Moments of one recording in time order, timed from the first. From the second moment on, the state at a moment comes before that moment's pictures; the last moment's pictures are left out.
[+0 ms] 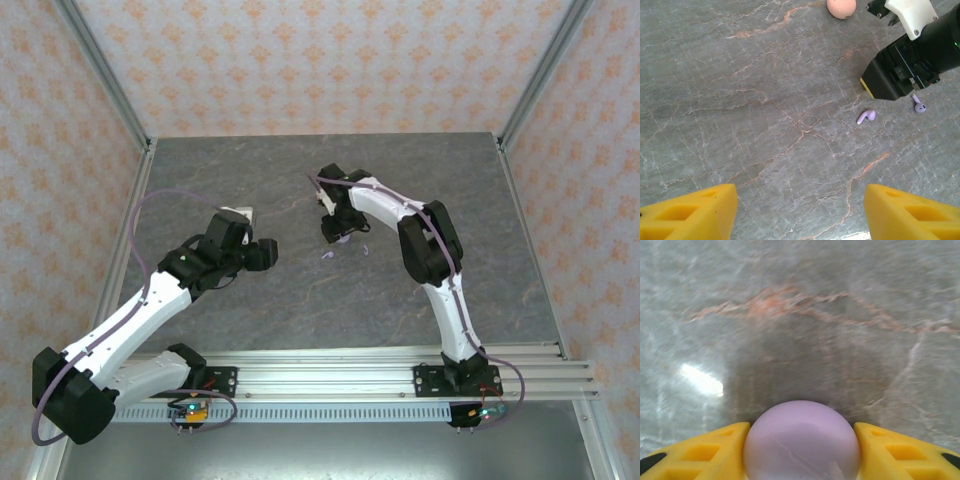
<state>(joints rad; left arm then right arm) -0.49 1.04 0.86 -0.65 -0.08 -0.49 0.58 2.27 1.84 -0.99 -0.03 0.03</state>
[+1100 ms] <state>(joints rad) -0.44 1.60 1.03 -0.35 0.21 -0.63 0.38 1.85 1.32 -0.61 -0.32 0.48</state>
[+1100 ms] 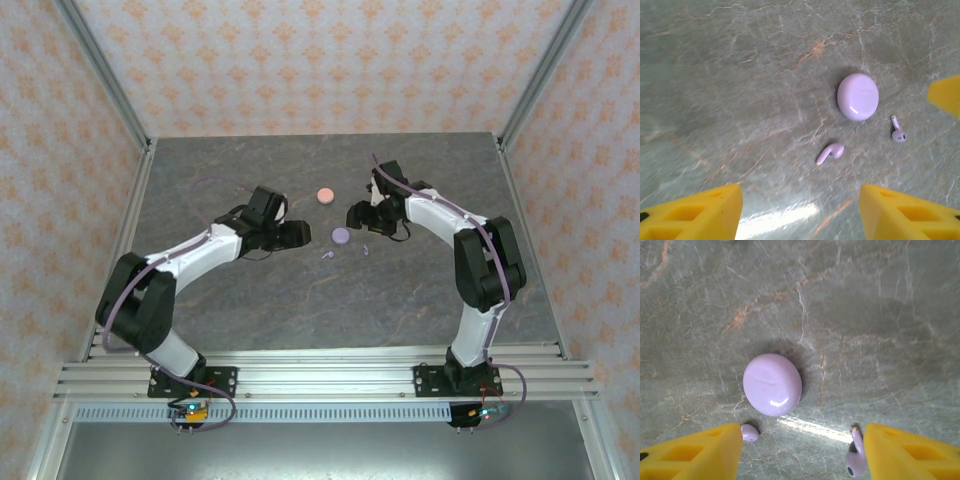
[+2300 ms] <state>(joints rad) -0.46 2.00 1.21 -0.12 0.40 -0.76 0.35 1.98 1.31 -0.50 -0.51 0.63</state>
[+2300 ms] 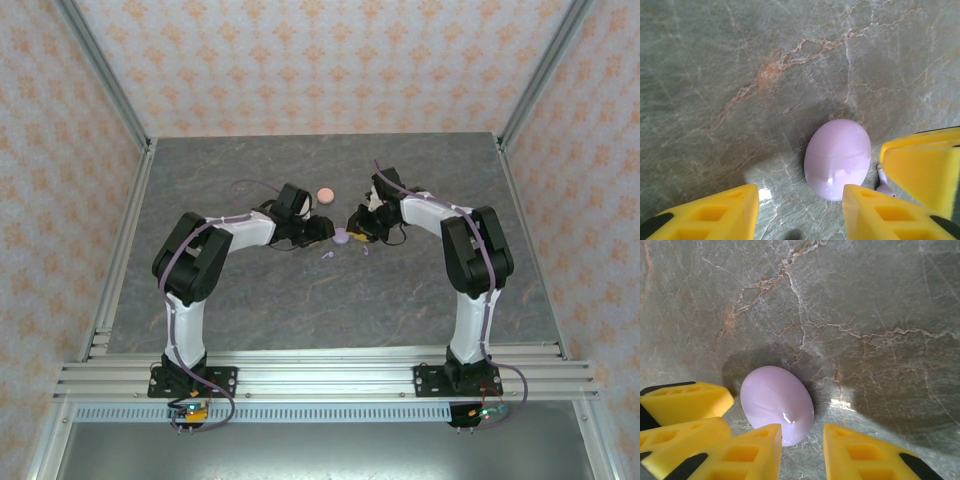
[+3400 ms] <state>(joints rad) -0.48 2.07 1.27 -0.06 0.45 -0.81 0.33 1.99 1.29 -0.48 -0.51 0.66</state>
